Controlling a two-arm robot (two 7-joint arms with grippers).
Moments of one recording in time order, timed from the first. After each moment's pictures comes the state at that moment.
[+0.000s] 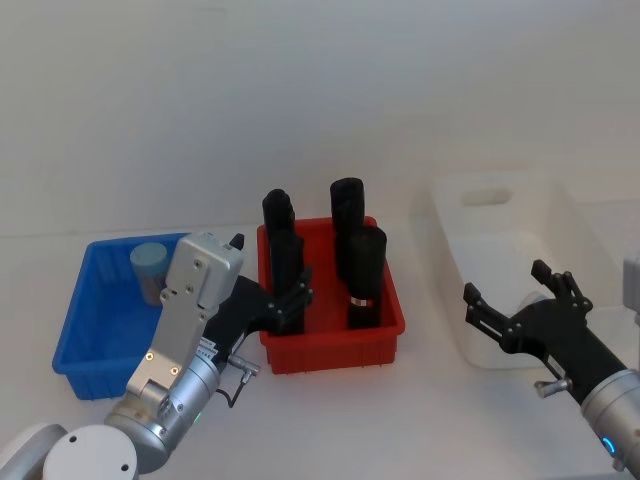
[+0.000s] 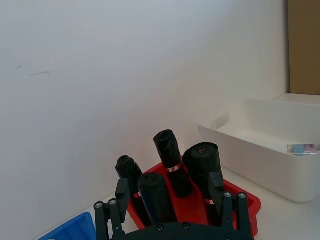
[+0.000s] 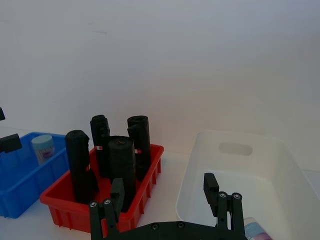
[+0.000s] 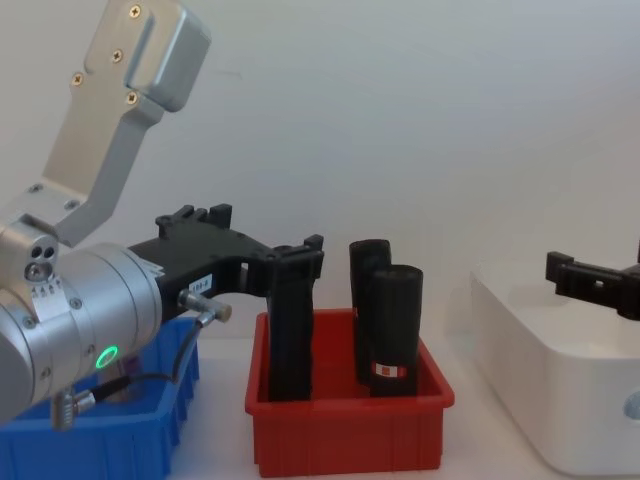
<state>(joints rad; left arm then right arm) -0.24 0.38 0.45 -1.63 -0.20 0.01 -0.01 -0.01 0.34 -0.23 -1.77 0.29 0.03 0.07</state>
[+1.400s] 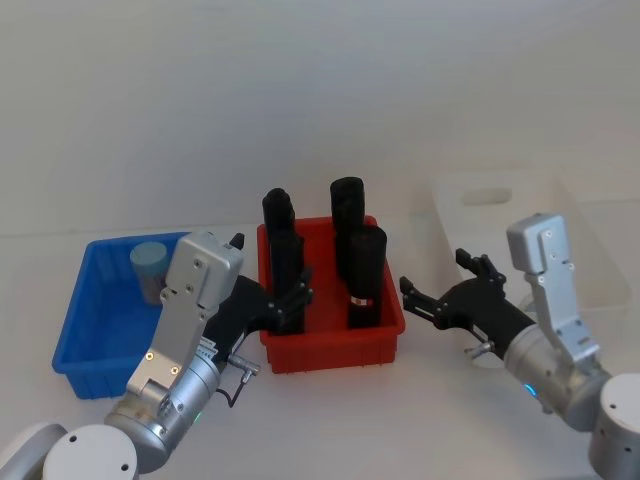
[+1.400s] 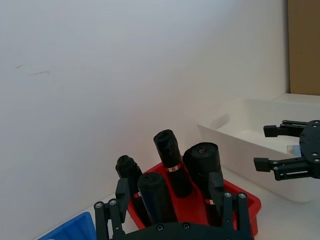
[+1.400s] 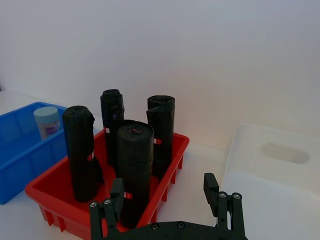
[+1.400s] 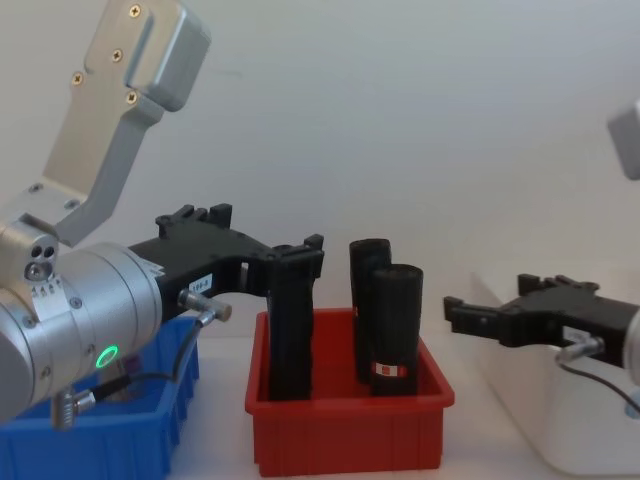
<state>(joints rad) -0.24 0.38 0.45 -1.63 -0.20 0.01 -0.01 0.29 0.19 -0.27 -1.35 0.14 0.03 0.26</state>
